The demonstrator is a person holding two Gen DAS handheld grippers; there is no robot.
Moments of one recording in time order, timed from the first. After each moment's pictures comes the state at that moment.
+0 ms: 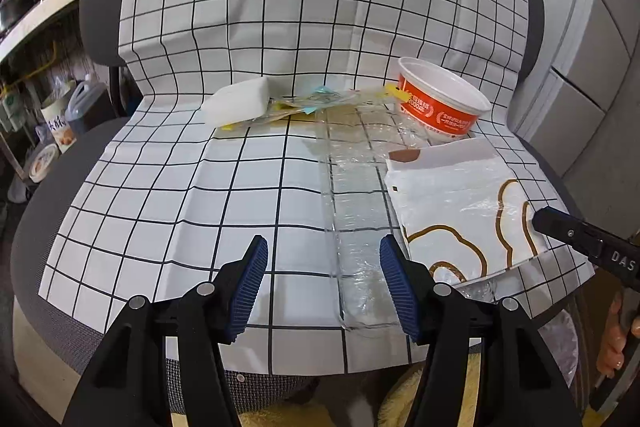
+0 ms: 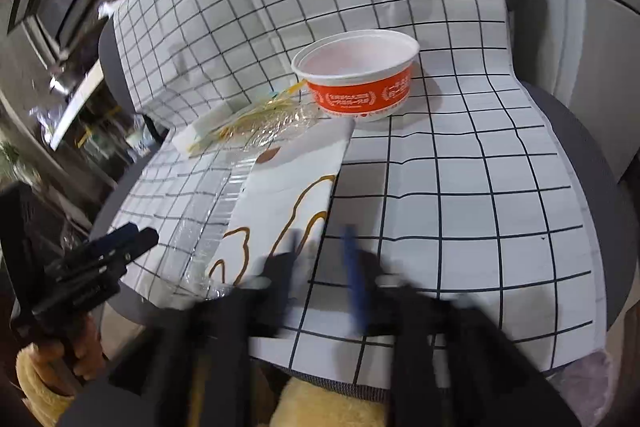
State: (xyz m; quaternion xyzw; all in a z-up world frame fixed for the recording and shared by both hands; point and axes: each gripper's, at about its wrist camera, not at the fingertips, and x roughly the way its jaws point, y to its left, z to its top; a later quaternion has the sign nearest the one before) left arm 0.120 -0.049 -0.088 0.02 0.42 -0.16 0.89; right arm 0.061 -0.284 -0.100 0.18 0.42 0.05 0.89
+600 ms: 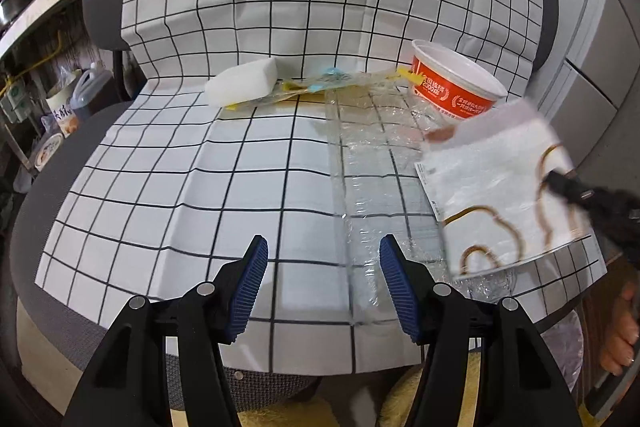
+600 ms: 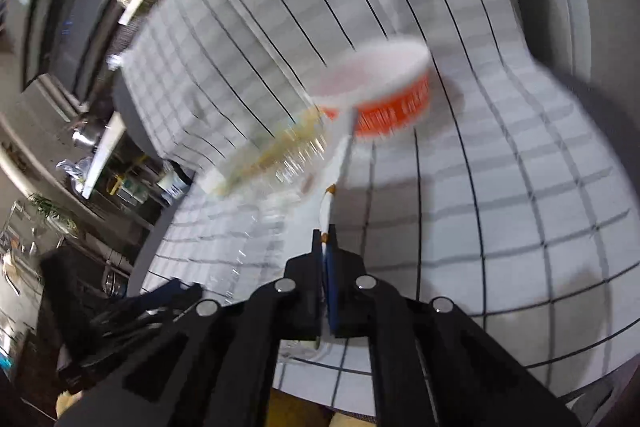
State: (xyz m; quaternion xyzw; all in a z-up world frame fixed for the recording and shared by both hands) left arm 0.126 -0.053 -0.105 0.02 0.44 -0.15 0.89; right arm 0.066 -0.292 -0.092 0.26 0.35 0.08 0.90
